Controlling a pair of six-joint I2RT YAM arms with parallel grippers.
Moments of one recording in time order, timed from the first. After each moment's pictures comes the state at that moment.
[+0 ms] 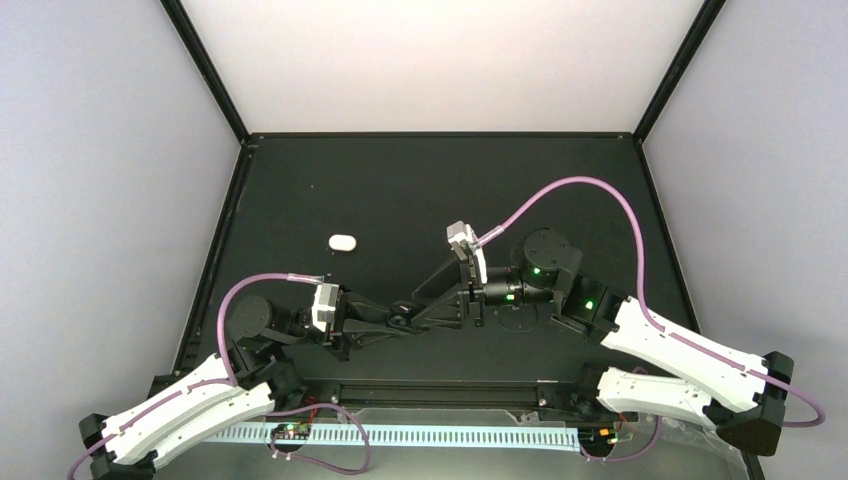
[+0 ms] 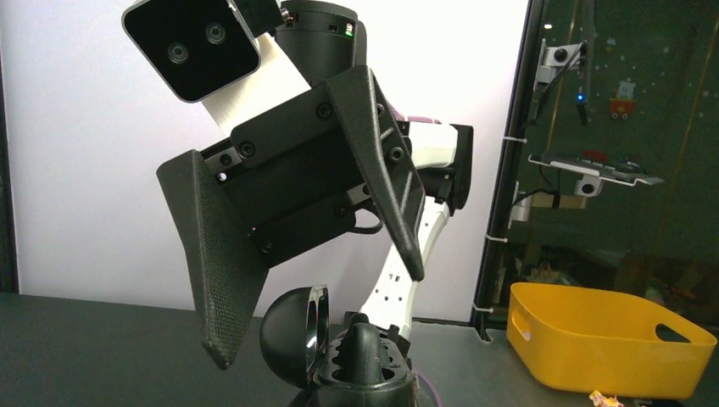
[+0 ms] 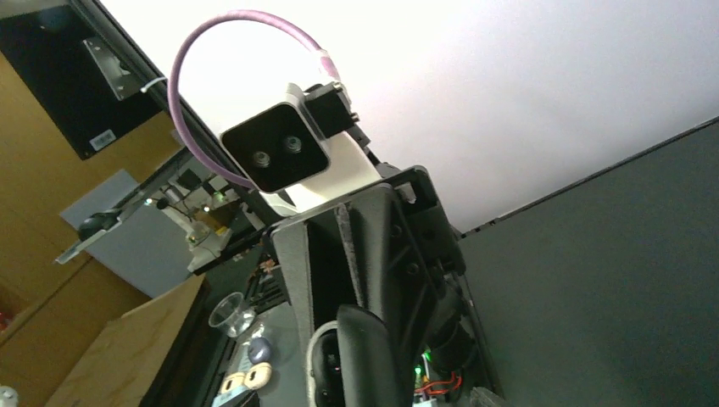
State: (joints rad) left arm -0.93 0.42 0.42 0.32 0.60 -0.32; right arm 1.04 0.96 0.94 -0.03 -0.58 0.55
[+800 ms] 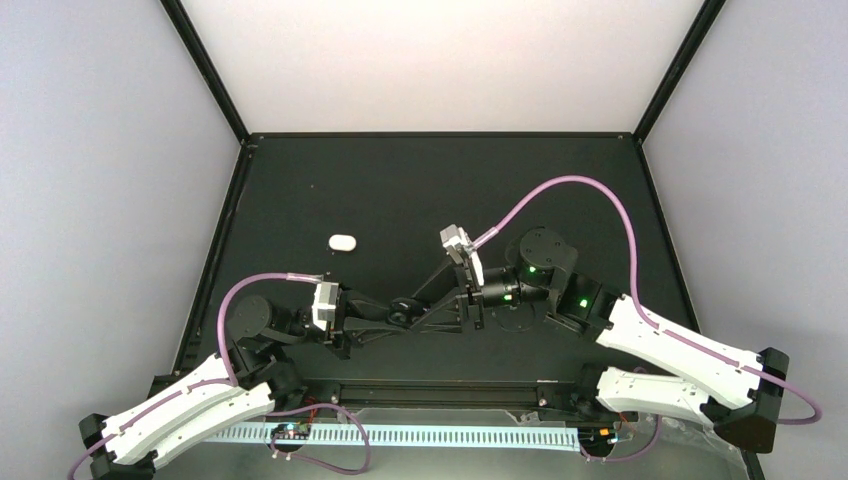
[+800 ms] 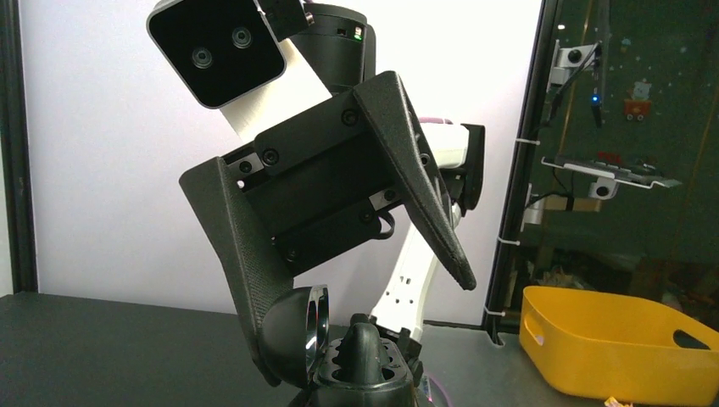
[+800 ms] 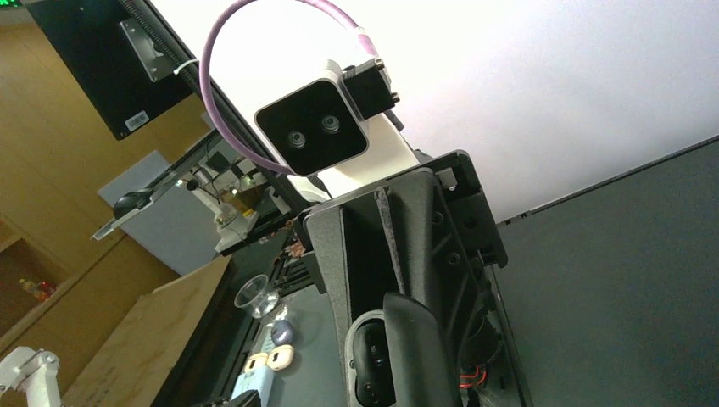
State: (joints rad) left arm -0.93 0.42 0.42 0.32 0.58 -0.31; right arm 1.04 0.98 0.94 0.01 -0.67 0.56
